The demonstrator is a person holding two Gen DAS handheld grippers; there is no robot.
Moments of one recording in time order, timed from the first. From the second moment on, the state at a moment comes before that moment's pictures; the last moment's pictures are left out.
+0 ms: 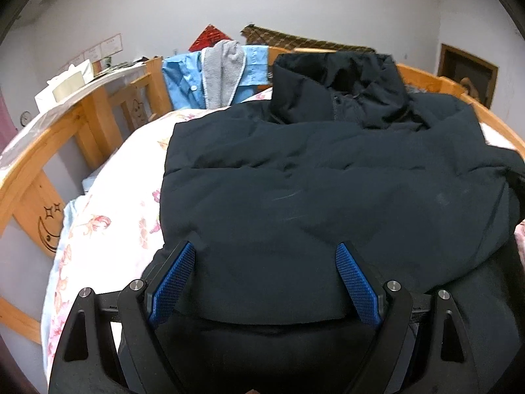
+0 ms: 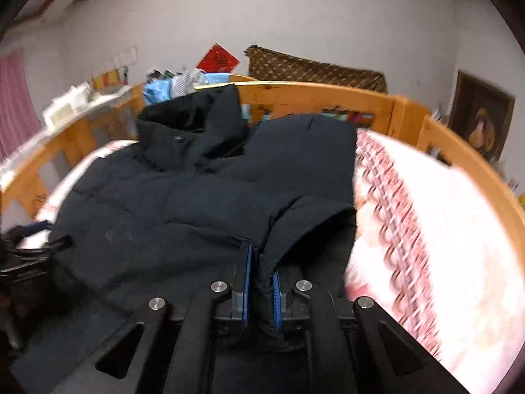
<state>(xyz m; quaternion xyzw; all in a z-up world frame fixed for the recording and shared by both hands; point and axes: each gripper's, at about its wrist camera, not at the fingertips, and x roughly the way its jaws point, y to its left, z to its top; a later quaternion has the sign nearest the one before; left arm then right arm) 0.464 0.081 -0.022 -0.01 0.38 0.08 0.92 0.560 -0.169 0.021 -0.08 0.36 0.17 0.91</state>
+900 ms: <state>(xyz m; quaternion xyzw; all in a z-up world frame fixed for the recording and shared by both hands) 0.619 0.113 0.052 -0.09 0.32 0.07 0.94 0.673 -0.152 0.065 -0.03 0.36 0.24 0.90</state>
